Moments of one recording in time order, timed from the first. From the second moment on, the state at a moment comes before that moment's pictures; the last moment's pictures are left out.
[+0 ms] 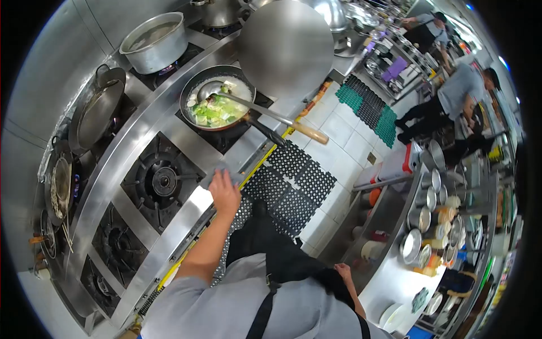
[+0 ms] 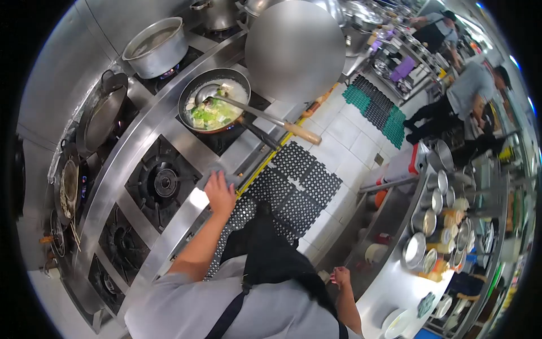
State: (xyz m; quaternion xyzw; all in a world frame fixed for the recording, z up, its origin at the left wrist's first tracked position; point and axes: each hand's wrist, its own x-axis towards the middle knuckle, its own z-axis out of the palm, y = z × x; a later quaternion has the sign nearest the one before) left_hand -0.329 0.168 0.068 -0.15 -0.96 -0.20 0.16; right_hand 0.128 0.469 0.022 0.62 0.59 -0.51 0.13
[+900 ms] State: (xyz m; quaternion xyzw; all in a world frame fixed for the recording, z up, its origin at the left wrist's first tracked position) left_hand -0.494 0.639 0.050 -0.09 -0.75 -0.66 -0.06; right_hand -0.286 0.976 0.067 0.37 0.74 -0.47 0.31
